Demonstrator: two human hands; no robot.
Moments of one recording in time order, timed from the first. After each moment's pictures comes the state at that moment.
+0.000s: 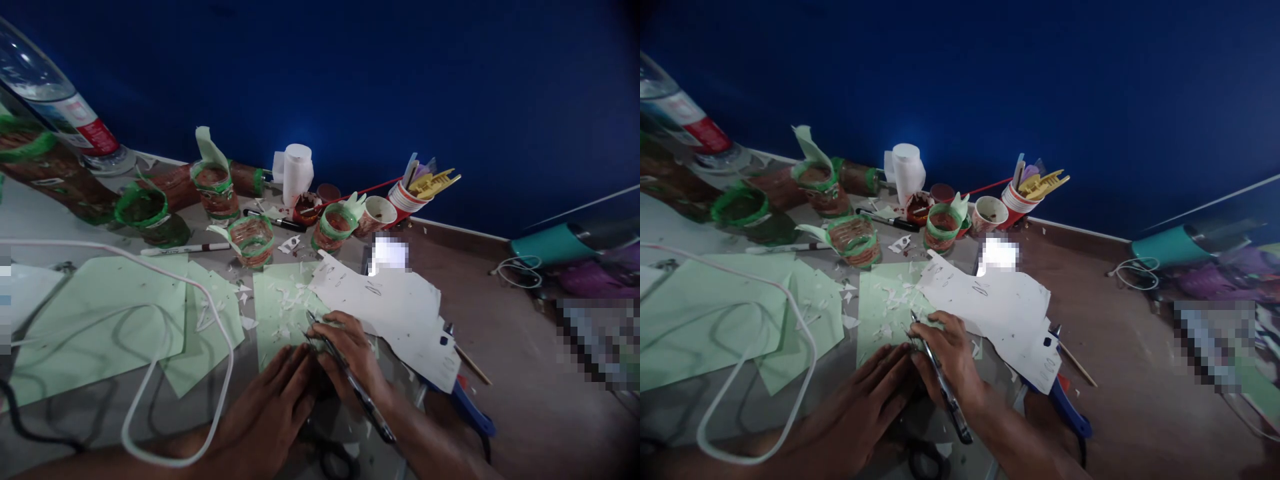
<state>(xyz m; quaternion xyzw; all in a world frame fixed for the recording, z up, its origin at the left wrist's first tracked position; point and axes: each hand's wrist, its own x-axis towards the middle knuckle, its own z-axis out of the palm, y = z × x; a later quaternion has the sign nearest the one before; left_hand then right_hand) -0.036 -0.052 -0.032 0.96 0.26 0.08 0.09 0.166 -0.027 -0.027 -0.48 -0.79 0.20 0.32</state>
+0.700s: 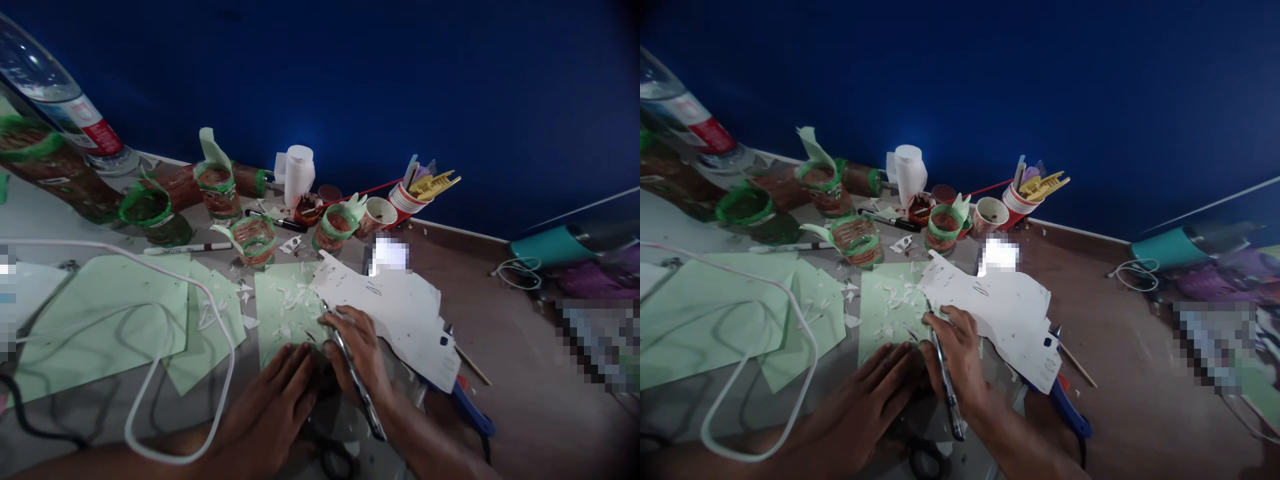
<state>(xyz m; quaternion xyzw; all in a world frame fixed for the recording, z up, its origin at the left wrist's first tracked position) -0.038 -0.053 -0.036 0.96 0.26 0.06 0.10 0.170 -0.026 -0.028 -0.53 -0.78 0.11 0.32</state>
